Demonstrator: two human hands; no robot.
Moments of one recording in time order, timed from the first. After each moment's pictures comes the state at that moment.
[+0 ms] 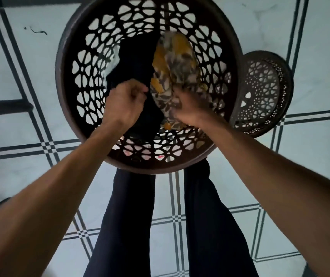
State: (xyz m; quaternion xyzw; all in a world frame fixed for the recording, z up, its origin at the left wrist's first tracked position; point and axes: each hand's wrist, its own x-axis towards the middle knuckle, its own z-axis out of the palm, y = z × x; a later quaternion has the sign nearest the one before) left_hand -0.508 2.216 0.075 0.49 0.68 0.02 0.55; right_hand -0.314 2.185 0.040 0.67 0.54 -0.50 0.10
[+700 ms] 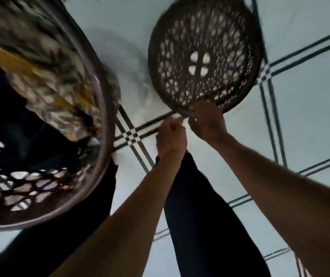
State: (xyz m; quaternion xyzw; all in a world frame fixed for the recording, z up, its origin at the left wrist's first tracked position) left_hand -0.230 2.016 -0.058 0.34 0.71 -0.08 0.62; right_hand -0.099 1.979 -0.098 0.79 0.49 -0.36 0.05
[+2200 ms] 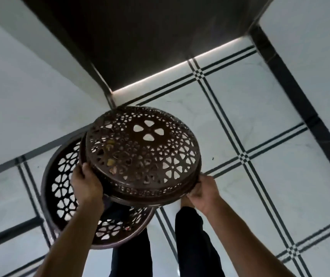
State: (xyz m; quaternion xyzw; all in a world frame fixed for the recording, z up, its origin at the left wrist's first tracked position) left_hand -0.386 2.231 0.205 0.33 0.82 0.24 0.41; right_hand -0.160 2.092 0.155 0.58 -0.35 -0.54 -0.49
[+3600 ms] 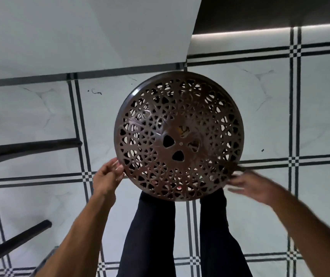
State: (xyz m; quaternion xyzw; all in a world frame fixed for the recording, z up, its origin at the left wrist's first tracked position) left_hand -0.613 2.163 0.149 0.00 0.82 0.20 0.54; right_hand -0.229 2.115 0.139 0.68 -0.08 -0.72 -0.11
